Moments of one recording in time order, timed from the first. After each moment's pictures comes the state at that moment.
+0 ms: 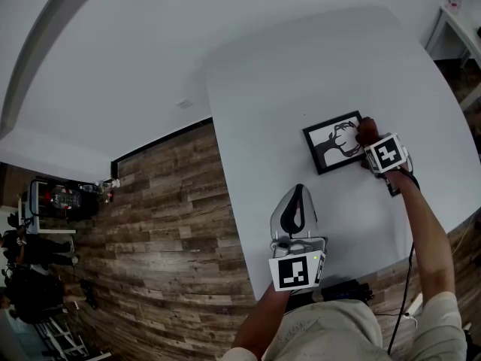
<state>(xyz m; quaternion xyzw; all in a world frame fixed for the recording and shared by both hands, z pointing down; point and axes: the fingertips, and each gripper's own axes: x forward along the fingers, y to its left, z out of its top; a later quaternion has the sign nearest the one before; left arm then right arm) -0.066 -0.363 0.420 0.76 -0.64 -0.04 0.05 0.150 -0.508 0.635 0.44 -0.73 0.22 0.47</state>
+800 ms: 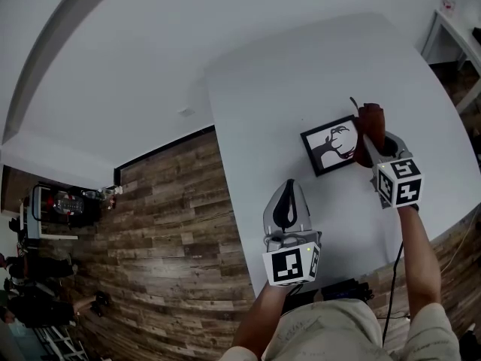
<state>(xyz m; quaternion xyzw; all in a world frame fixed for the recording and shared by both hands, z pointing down) -0.075 -0.366 0.401 0.76 -0.65 -0.04 0.05 0.122 -0.486 0.484 0.51 -0.83 0.12 0.18</state>
